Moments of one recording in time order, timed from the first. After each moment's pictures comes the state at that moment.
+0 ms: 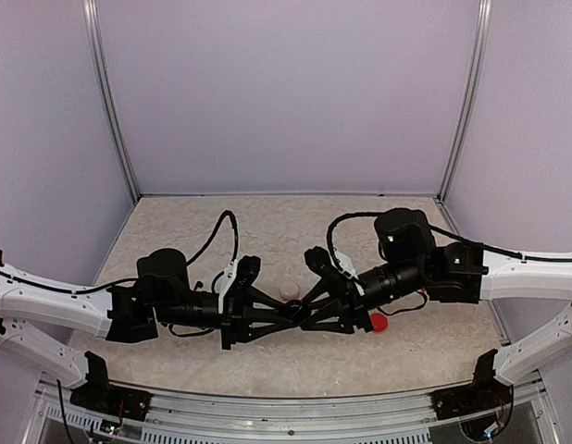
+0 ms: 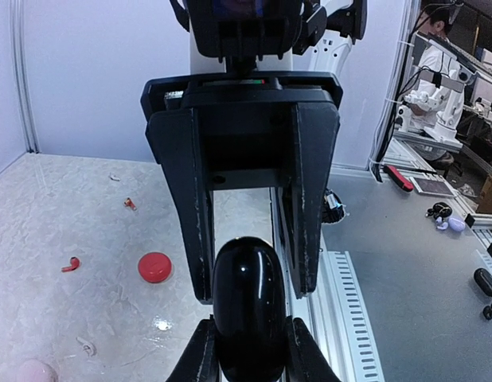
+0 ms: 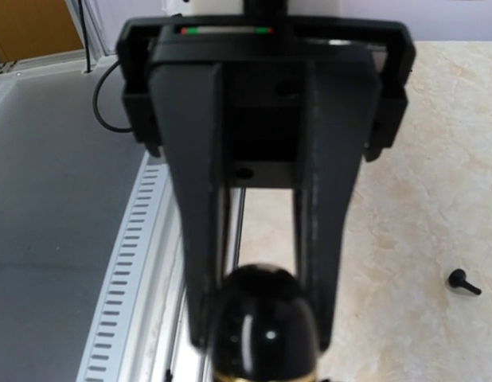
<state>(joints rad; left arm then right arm) -1.14 1.25 0.59 0.55 0.41 -0.04 1.08 1.25 0.92 -0.12 -0.59 -0.16</state>
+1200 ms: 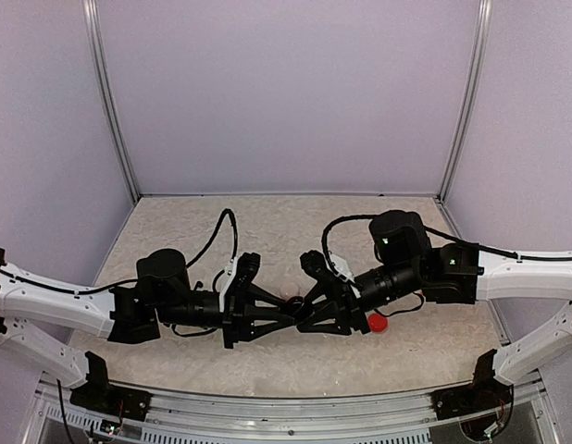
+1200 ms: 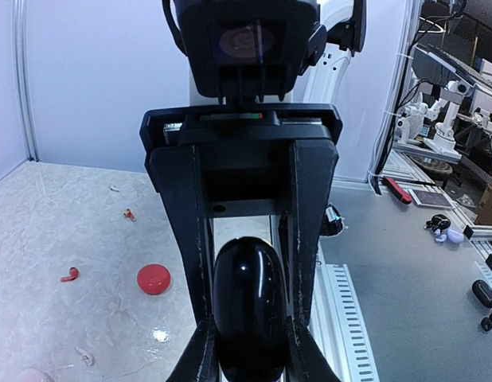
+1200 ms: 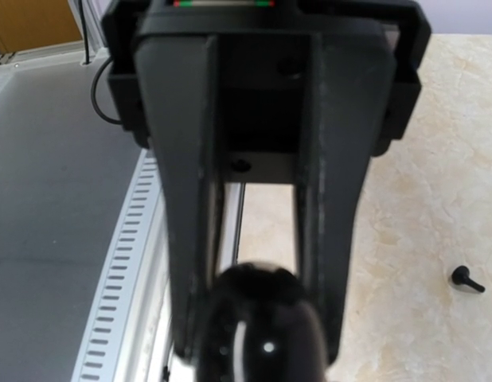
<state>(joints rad) -1.14 1.26 0.59 0.60 0.40 -0.07 1.08 1.28 0.92 -0.12 -0.58 -0.17</state>
